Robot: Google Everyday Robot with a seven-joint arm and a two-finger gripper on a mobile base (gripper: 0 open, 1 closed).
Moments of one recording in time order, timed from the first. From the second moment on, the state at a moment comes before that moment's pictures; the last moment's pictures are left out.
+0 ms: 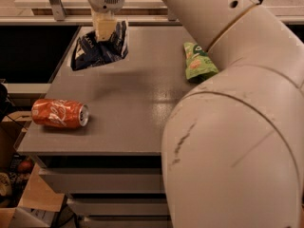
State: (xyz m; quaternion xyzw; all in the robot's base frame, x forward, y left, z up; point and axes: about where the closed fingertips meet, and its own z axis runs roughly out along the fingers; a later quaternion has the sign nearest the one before) arm 0.640 0.123 0.968 -0.82 0.54 0.00 0.18
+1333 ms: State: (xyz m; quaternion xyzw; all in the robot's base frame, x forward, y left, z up) arm 0.584 0.135 0.942 -0.74 0.65 0.07 0.16
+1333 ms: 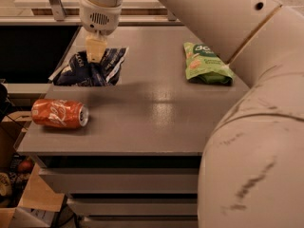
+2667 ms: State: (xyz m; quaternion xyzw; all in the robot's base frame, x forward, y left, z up) arm 0.573 0.141 0.930 -0.73 0.66 0.09 0.15
